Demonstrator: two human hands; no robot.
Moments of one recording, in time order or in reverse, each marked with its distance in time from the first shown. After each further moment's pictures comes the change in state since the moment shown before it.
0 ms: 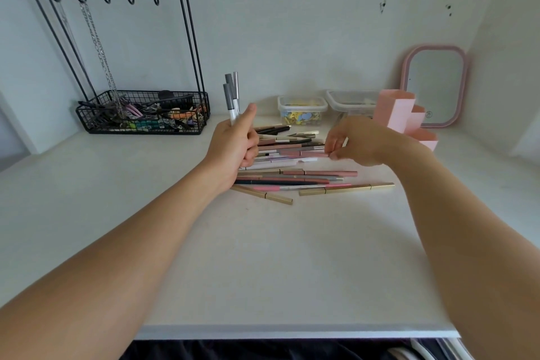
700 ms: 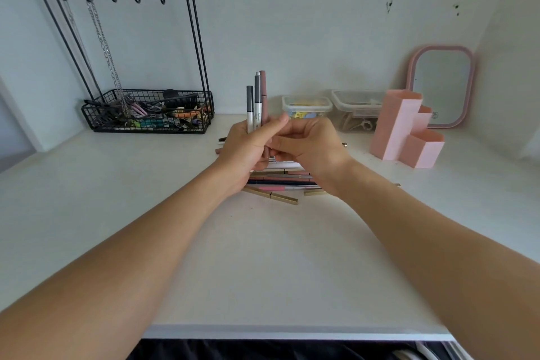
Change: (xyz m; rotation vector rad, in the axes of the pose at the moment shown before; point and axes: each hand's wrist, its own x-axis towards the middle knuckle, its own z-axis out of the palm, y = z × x) left_hand 0.001 -0.010 0.005 -0.016 -0.132 0.066; right_hand -0.001 -0.083 0.050 1.246 0.223 -0.135
